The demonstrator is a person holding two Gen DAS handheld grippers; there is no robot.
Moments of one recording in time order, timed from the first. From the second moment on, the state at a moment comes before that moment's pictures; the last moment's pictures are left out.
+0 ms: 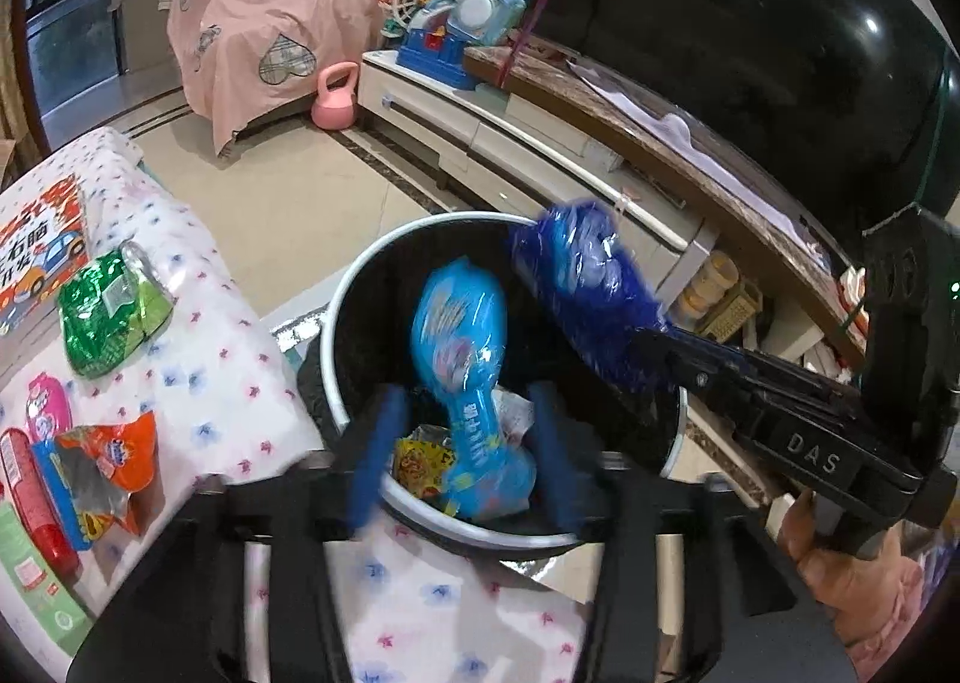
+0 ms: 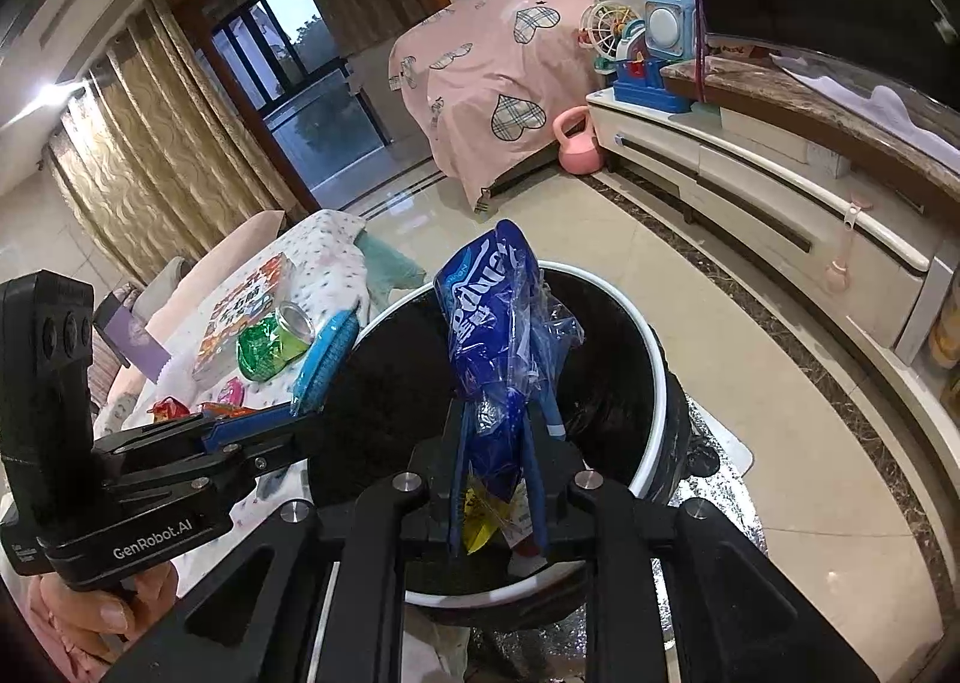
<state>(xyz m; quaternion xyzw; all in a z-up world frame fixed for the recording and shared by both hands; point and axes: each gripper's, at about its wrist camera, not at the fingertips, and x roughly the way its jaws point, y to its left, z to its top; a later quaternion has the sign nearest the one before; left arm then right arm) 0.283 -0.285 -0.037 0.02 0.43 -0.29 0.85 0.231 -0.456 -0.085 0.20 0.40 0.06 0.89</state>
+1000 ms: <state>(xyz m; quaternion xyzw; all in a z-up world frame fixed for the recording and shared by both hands) 0.193 -0.081 -0.059 -0.11 0.42 -0.14 0.89 0.183 -0.351 -0.076 0.20 0.36 0.14 0.90</state>
